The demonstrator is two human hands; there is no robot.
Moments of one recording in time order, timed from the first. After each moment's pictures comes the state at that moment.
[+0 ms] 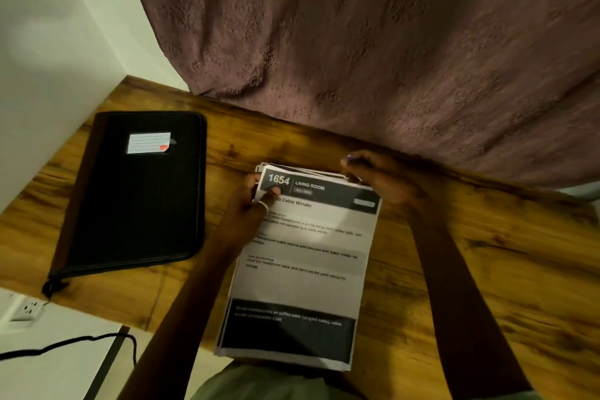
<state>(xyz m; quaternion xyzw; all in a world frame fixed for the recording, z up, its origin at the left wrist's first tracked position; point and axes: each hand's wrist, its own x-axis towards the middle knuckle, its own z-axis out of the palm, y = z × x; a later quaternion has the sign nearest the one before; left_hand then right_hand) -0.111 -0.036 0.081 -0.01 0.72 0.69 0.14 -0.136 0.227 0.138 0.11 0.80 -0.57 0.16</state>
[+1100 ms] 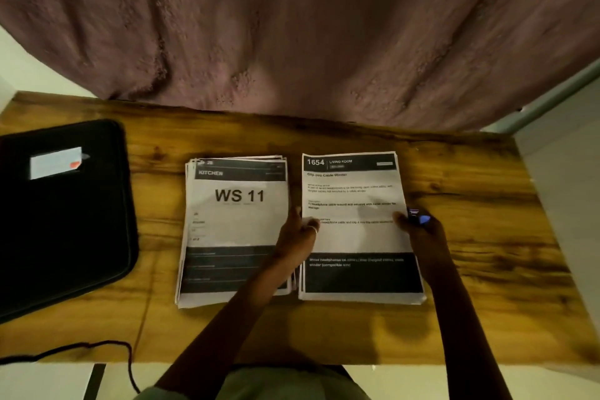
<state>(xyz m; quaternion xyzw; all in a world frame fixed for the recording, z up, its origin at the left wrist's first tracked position) -0.046 0.143 0.024 0.00 0.75 0.56 0.35 0.054 0.368 0.039 0.39 0.69 -0.60 -0.08</state>
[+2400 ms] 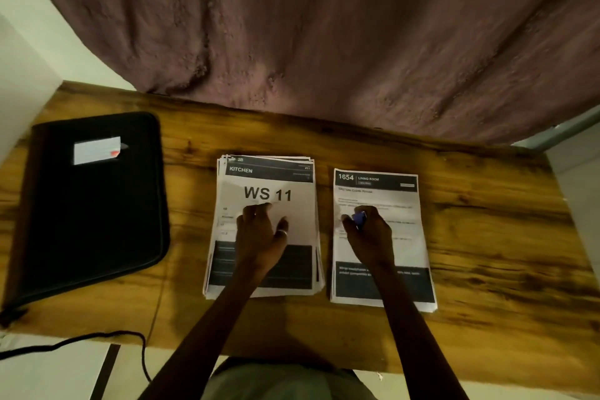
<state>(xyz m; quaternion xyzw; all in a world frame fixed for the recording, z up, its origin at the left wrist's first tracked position) -0.065 0.046 0.014 0.02 0.94 0.32 0.11 -0.008 0.255 0.025 0.30 0.88 -0.37 -0.01</state>
